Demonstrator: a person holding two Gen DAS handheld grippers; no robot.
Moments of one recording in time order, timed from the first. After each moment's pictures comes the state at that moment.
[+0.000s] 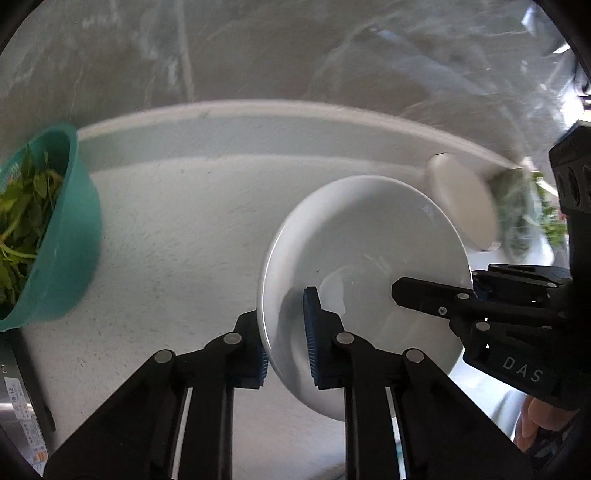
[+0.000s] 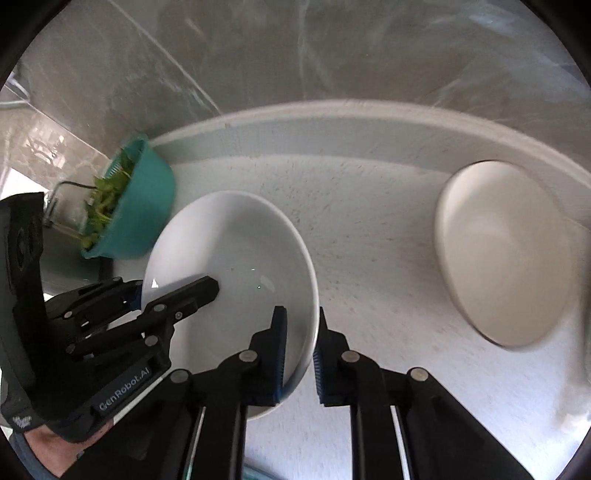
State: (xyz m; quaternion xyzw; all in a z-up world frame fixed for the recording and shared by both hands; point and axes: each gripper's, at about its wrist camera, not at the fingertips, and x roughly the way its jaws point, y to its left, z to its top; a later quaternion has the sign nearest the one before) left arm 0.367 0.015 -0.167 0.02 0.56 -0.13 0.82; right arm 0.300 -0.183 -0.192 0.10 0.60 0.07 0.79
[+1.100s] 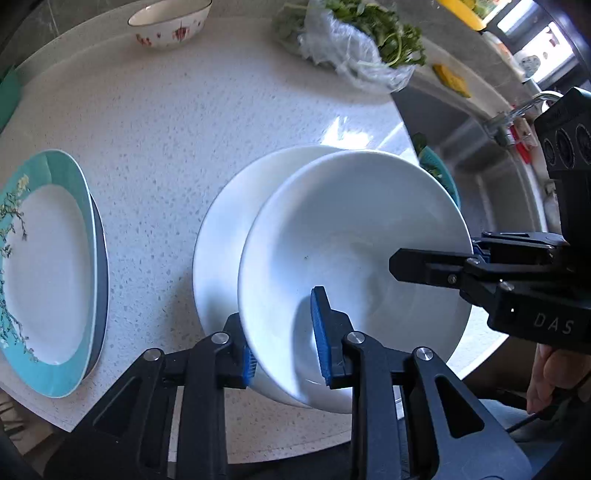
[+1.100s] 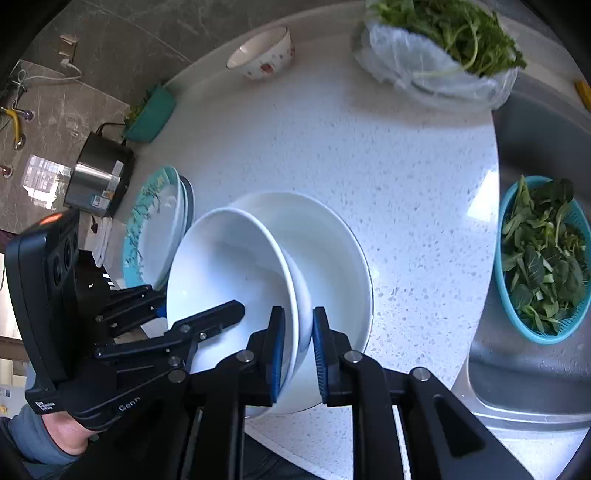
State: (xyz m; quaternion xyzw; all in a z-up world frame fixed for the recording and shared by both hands) left arm 0.050 -0.300 -0.228 0.01 0.64 -0.15 0.76; right arm -0.022 -0.384 -0.161 0.14 0.65 0.11 0.74
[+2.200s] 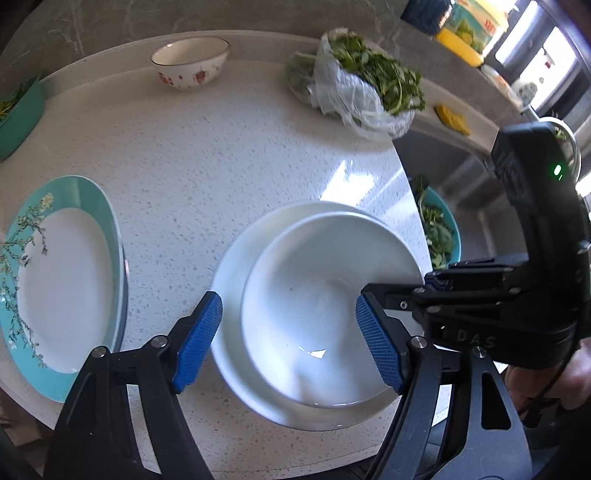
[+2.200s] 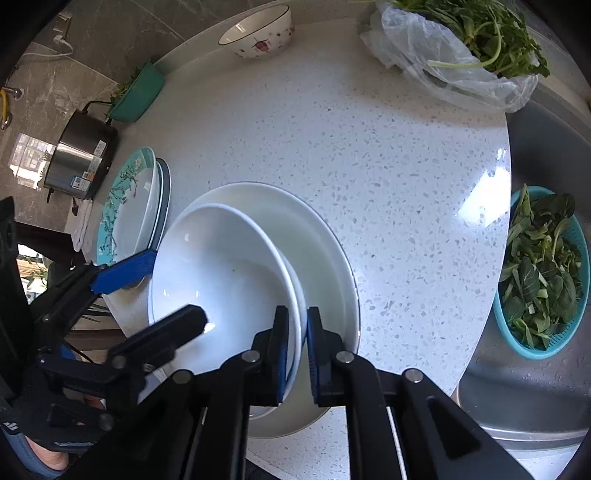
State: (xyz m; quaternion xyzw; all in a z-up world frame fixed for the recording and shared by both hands) left arm 0.056 -0.281 -0.197 -0.01 0.57 -0.13 0.81; right arm -0.007 -0.376 -0.181 0.09 0.67 0.10 0.73
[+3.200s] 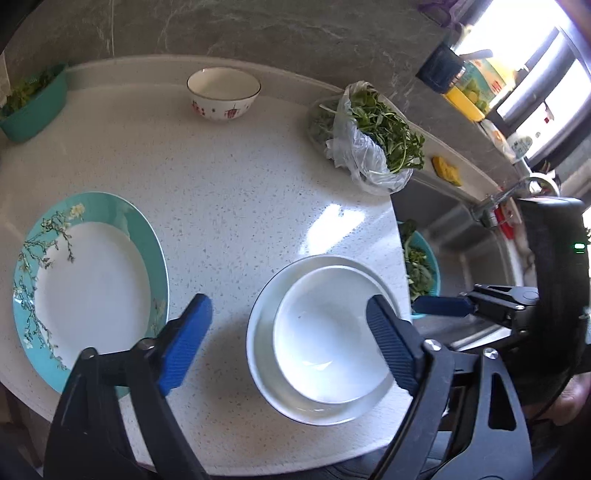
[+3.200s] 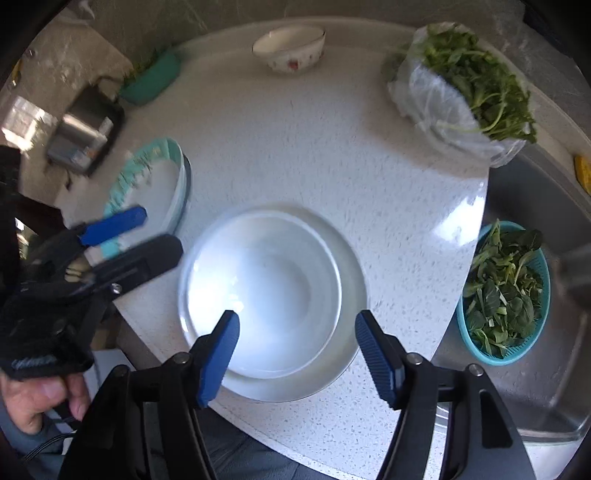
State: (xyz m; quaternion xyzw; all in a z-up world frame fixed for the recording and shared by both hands) left arm 0.063 -0.235 -0.144 -0.09 0.55 -0.12 0.82; right arm -0.003 -0.347 -0.121 0.03 0.66 0.10 0.75
